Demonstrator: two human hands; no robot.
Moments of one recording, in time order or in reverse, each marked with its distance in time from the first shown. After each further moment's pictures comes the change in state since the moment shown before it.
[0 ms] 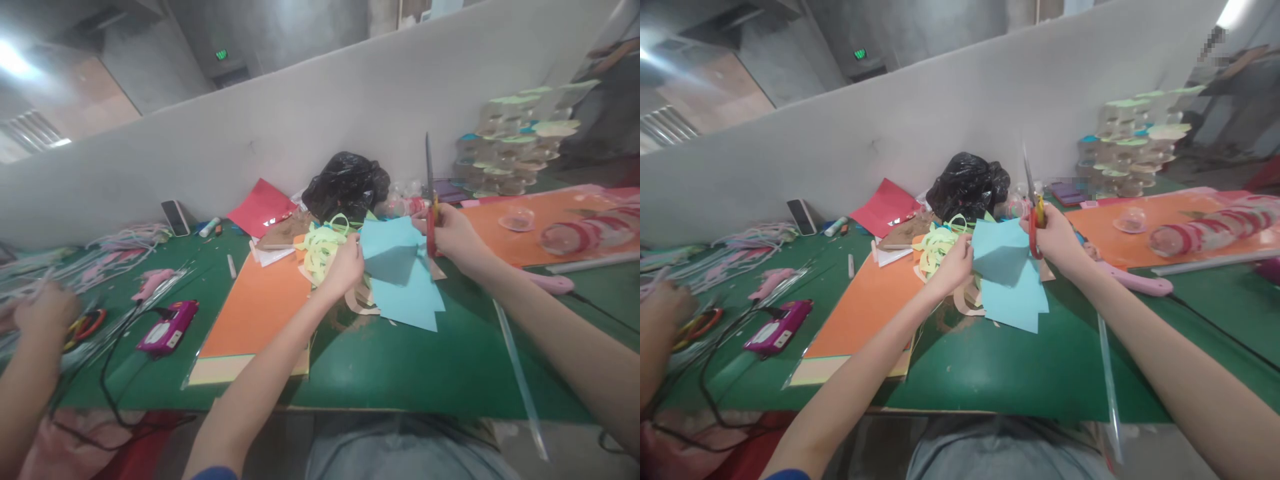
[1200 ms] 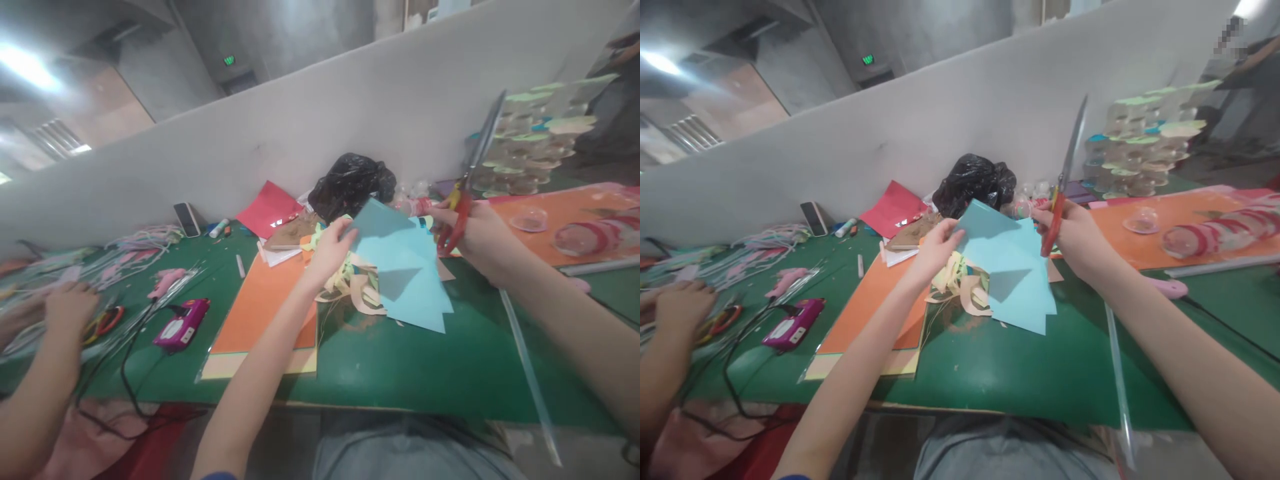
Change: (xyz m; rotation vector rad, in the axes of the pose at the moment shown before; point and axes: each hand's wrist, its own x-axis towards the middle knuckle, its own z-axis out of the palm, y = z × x) left_hand 0.000 0.007 -0.050 -0.299 0.103 0.044; right_hand -0.021 -0.036 -0.008 0.160 -0.023 0.088
